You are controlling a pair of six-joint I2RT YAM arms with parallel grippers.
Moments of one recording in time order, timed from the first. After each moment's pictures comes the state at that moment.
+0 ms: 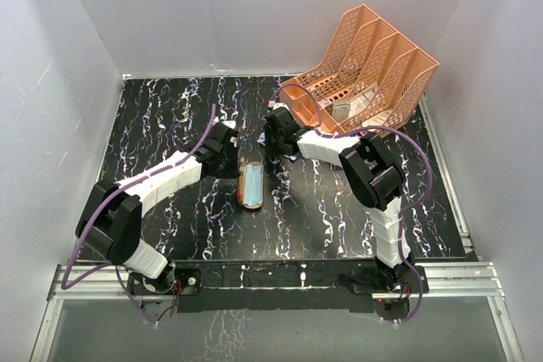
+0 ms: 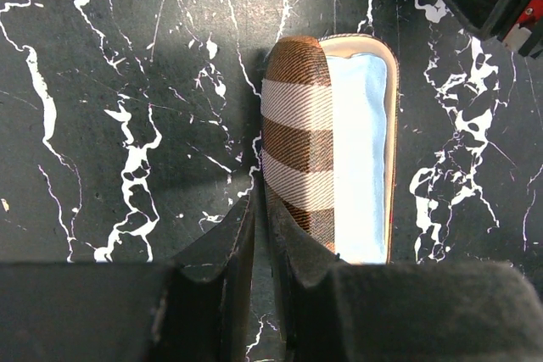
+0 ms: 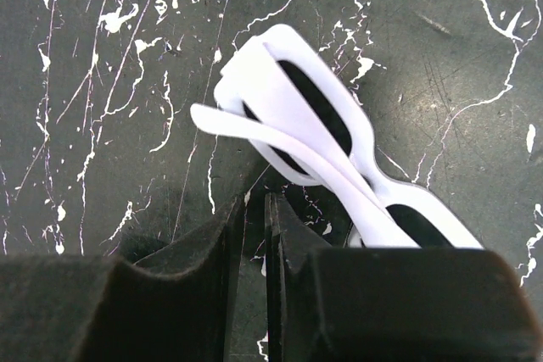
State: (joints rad) left arm -0.57 1.51 0.99 -0.48 -0.13 -0.48; right arm 0.63 2.10 1.42 -0.13 0.06 0.44
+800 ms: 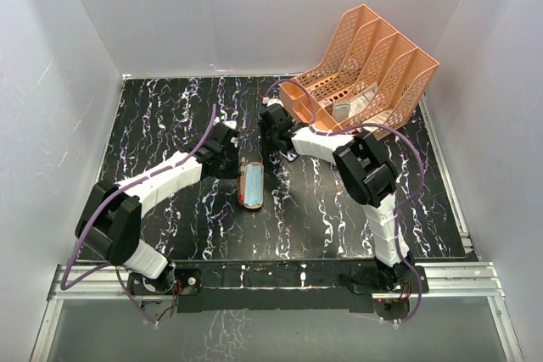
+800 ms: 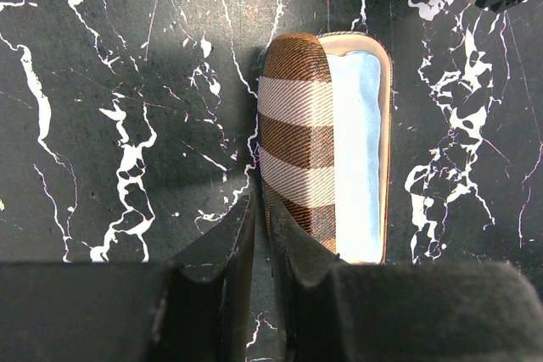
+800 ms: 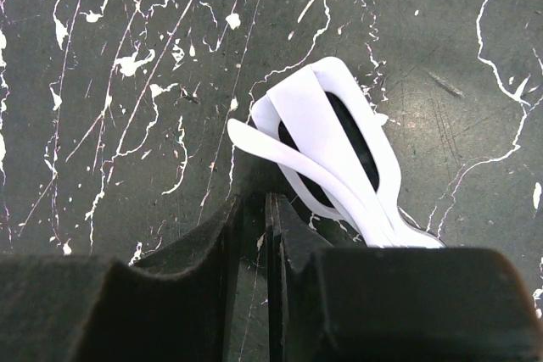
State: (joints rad) left arm -0.58 1.51 0.99 -0.48 -0.13 -0.48; right arm 0.64 2.17 1.53 -0.15 0.08 0.41
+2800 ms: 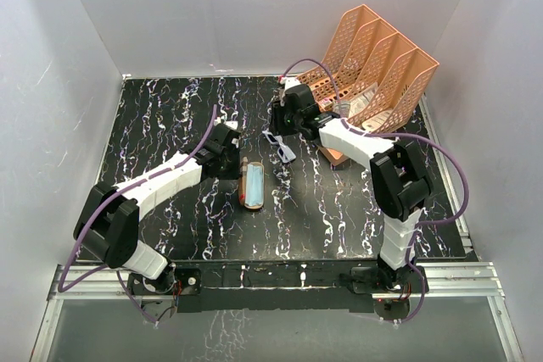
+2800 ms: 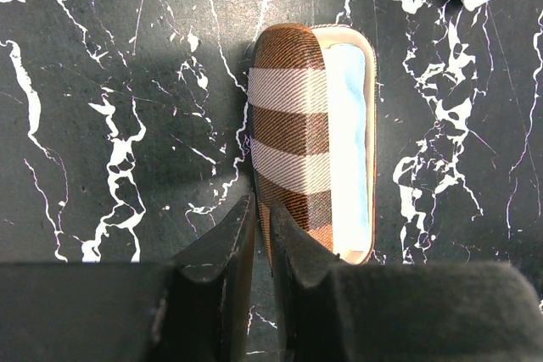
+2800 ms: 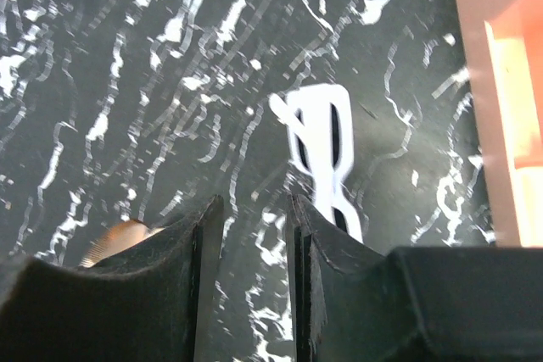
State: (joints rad) left arm -0.60 1.49 0.99 -0.49 -0.13 -0.49; right arm 0.56 1.89 1.44 -0.15 -0.03 0.31
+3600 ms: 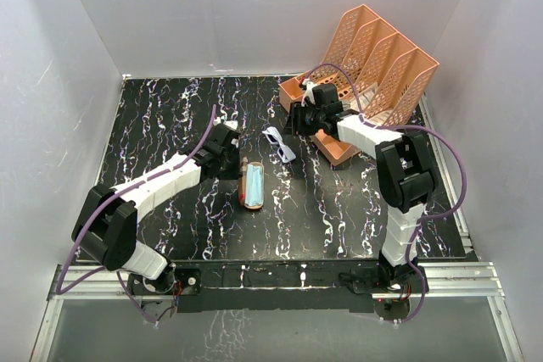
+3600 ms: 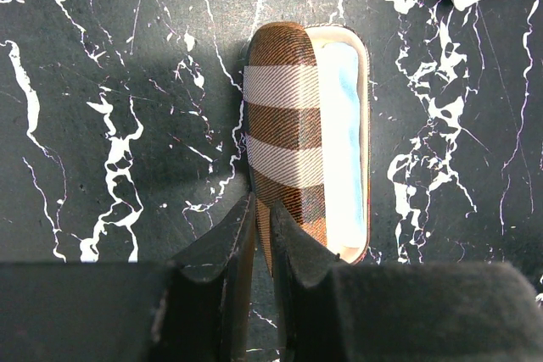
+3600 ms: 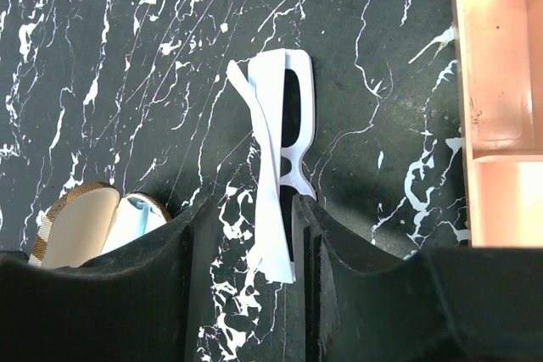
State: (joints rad) left arm -0.60 1.47 0.98 -0.49 -0.13 -0.50; right arm 0.37 1.94 1.36 -0.11 -0.39 0.30
